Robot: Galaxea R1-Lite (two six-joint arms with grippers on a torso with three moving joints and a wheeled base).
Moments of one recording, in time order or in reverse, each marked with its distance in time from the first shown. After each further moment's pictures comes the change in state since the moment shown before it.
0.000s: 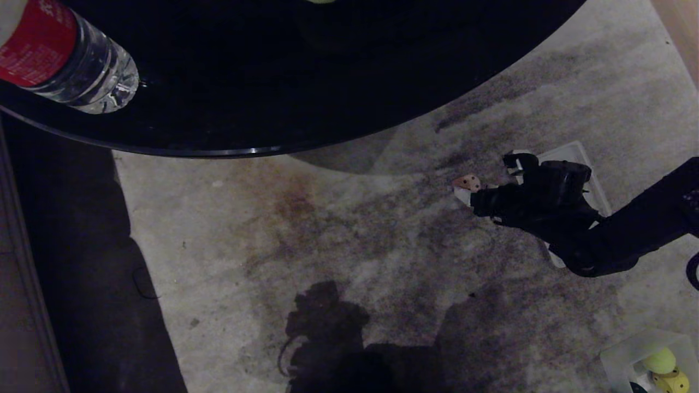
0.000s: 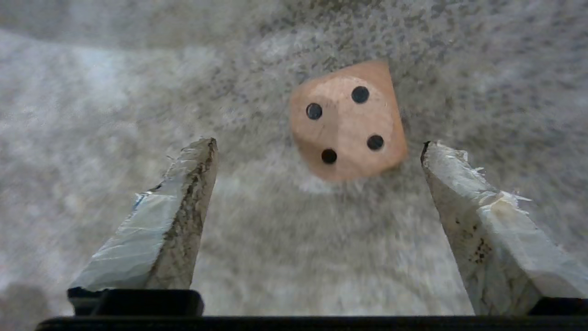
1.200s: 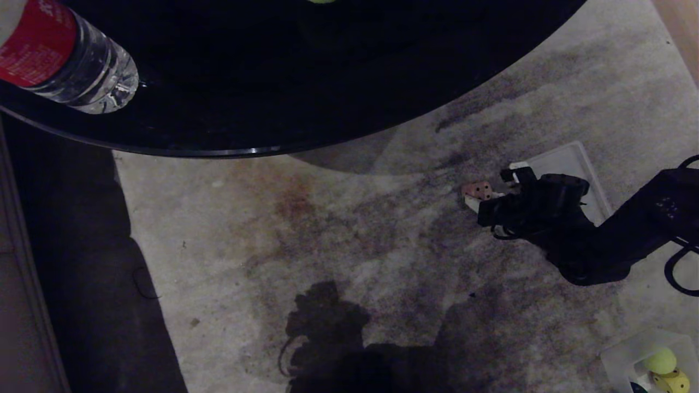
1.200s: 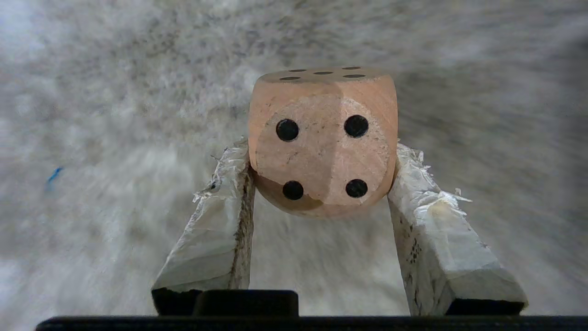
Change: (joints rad) left arm 0.000 0.000 0.000 0.000 0.000 0.000; right arm -0.043 0.062 0.035 -0.094 -0.002 -0.130
